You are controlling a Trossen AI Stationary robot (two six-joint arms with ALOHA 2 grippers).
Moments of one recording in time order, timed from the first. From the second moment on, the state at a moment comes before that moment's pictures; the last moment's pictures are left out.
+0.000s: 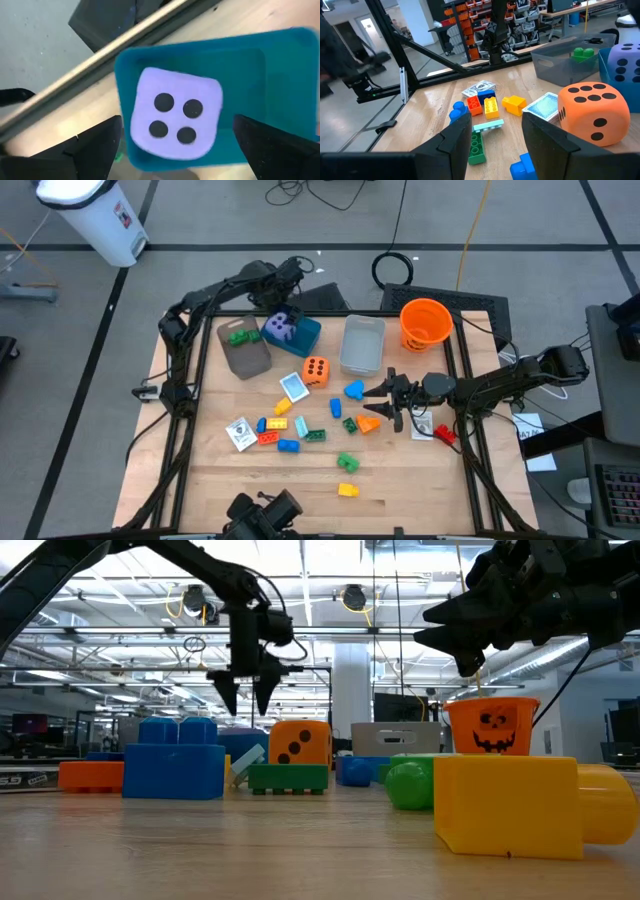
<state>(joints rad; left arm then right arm) 0.73 2.00 1.81 -1.20 -0.08 -0.27 0.07 1.14 0.26 0.81 0.02 0.28</state>
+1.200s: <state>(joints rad) 0.00 1.46 0.63 0.88 -0.11 -0.23 0.07 1.14 0.26 0.81 0.02 0.28</state>
